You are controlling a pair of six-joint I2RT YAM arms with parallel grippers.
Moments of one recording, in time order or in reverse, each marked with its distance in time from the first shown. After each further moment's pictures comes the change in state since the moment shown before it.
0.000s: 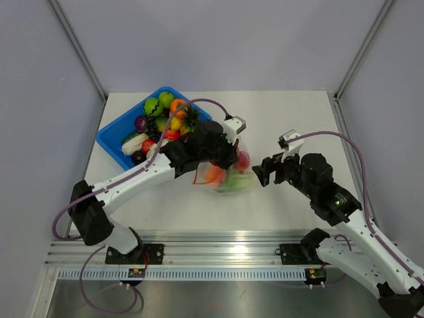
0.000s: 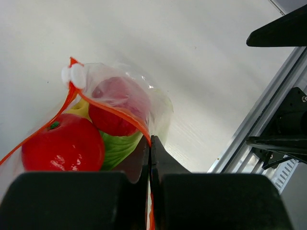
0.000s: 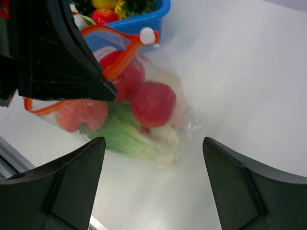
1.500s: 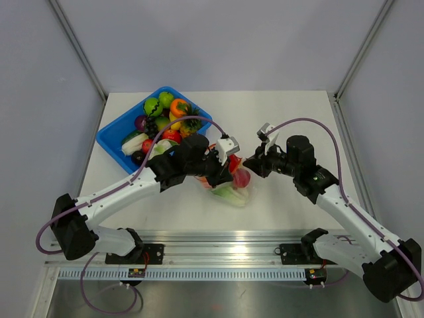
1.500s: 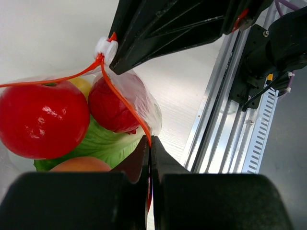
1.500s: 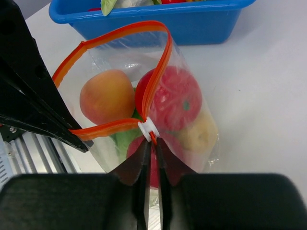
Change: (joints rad) left arm 0.002 -0.184 -0.248 0.068 0.264 0.154; right arm -0.130 0.278 0.003 0.201 -0.494 -0.100
